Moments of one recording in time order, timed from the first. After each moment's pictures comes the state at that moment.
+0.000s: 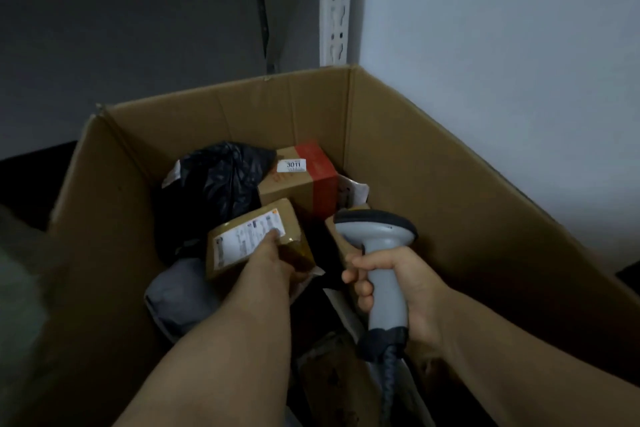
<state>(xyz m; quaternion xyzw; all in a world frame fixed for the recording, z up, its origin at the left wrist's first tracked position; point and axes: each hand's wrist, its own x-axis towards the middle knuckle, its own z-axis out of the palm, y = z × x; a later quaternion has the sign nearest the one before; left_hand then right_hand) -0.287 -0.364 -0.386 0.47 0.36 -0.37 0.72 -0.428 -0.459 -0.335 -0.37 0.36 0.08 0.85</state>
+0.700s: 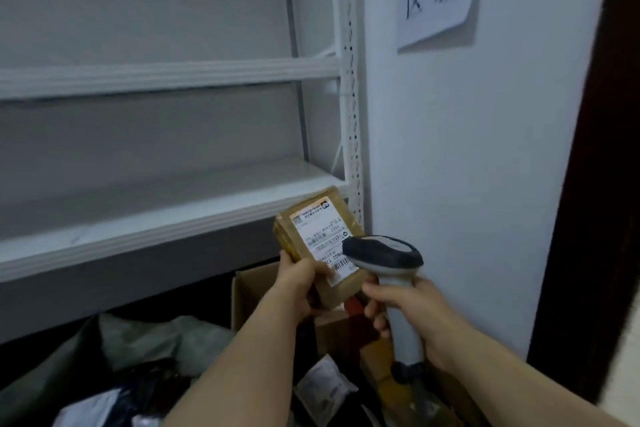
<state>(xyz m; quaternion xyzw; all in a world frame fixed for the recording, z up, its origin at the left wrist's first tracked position) -0.399 -0.262 -0.059 0.65 -0.02 -0.25 0.72 -0.549 -0.362 -0.053 -0.63 0.21 -0.13 0.74</state>
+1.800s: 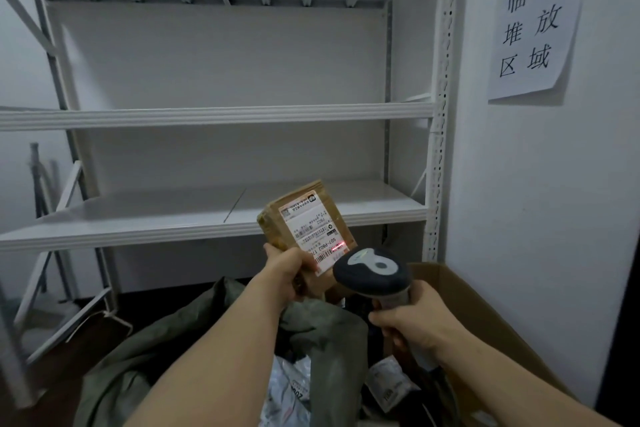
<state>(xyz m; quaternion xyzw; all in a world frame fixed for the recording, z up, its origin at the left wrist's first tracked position) -0.456 -0.054 0.009 0.64 0.05 -0.12 0.76 -0.606 -0.205 0.006 -0.80 0.09 -0.08 0.58</state>
